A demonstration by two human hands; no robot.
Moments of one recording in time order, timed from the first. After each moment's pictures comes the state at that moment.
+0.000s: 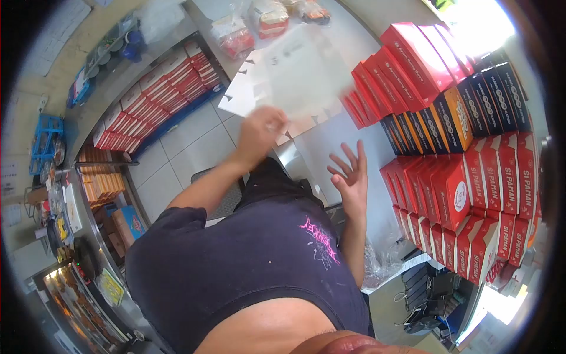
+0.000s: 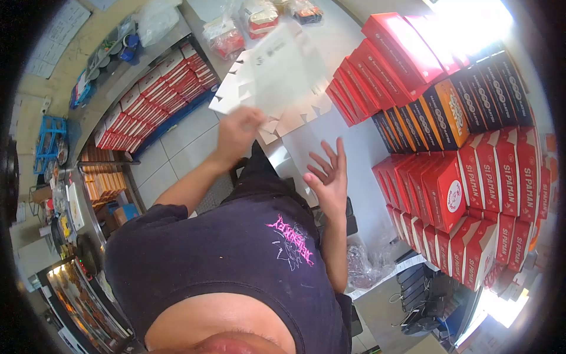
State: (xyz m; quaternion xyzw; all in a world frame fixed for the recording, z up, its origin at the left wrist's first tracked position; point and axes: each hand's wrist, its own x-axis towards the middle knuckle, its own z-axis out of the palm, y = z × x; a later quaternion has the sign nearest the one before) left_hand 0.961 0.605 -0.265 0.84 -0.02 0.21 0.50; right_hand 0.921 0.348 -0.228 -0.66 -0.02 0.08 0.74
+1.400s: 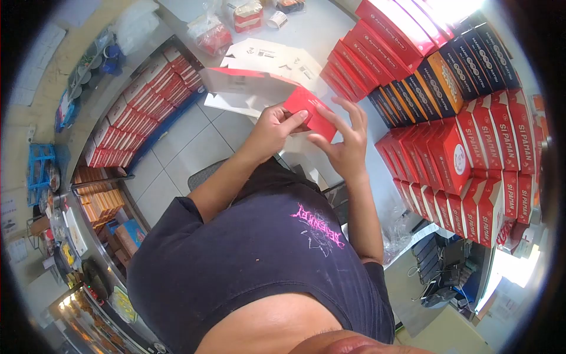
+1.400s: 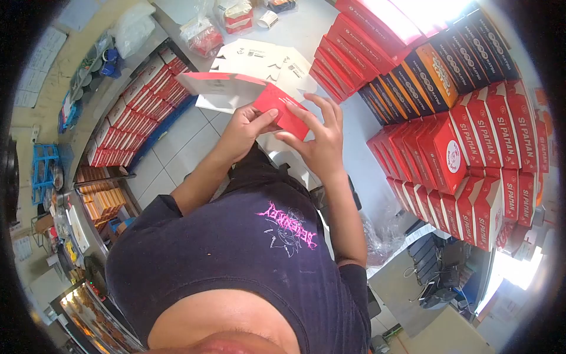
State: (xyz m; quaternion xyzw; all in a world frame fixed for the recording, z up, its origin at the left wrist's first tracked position) left_hand 0.950 0.559 -0.230 0.51 0.00 -0.10 0.85; right_hand 0.955 0.362 -0.195 -0.89 -0.27 -0.25 0.27
